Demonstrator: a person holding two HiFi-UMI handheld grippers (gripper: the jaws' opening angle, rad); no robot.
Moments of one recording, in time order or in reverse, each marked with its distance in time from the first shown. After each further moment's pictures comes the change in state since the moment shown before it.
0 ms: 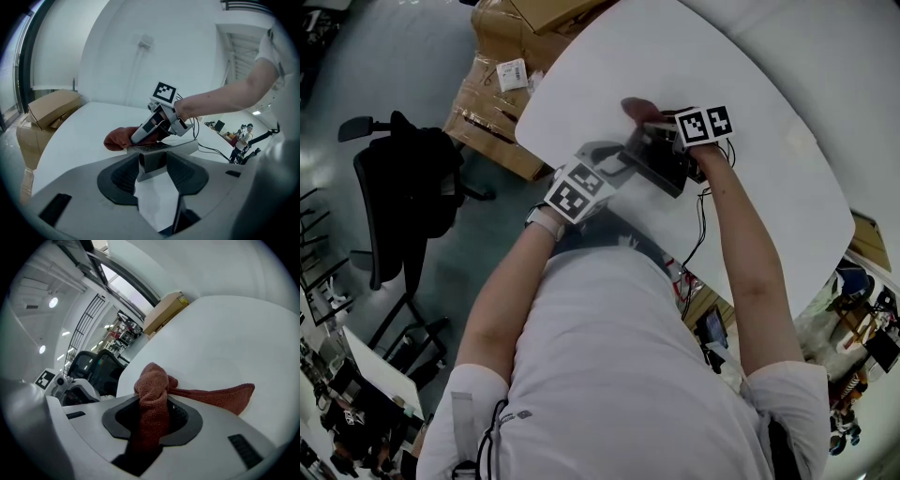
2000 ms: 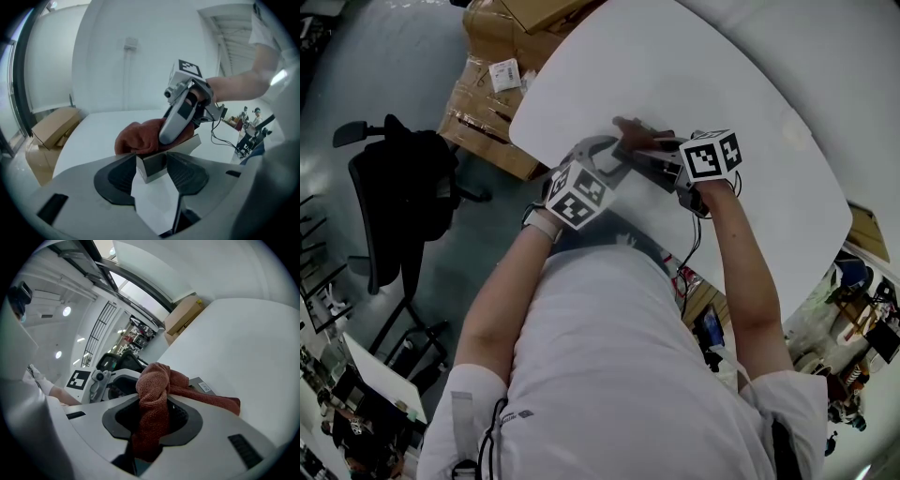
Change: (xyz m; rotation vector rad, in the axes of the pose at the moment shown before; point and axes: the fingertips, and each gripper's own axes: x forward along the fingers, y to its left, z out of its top) left arm -0.001 -0.003 0.006 0.172 0.013 0.081; right arm -0.042 0.092 -0.035 0.011 -0.021 0.179
